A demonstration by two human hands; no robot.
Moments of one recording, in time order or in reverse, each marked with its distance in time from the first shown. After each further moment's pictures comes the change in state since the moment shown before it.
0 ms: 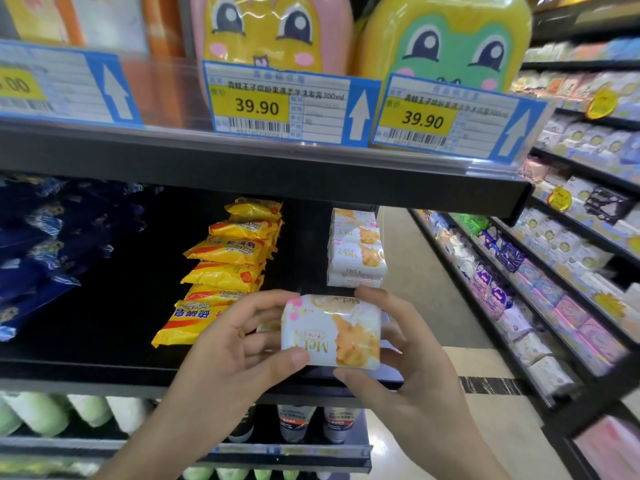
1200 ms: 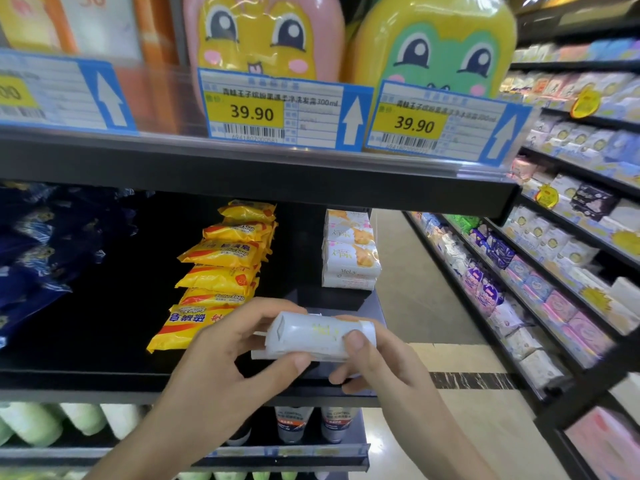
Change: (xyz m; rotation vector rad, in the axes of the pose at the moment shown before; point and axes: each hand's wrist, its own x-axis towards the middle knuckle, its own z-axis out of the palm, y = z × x) left_hand -0.002 0.015 -0.004 0.354 -0.060 0.152; right_hand 0.001 -0.016 0.013 0.166 -0.076 0.335
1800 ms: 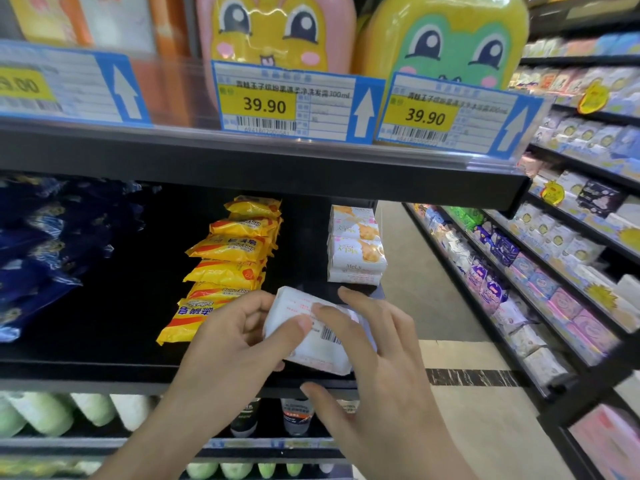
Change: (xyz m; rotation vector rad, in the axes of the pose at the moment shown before) left_hand 0.006 0.007 0.005 -0.112 0.085 -0.311; right_hand -0.002 0.018 0.018 -0.915 0.236 -0.594
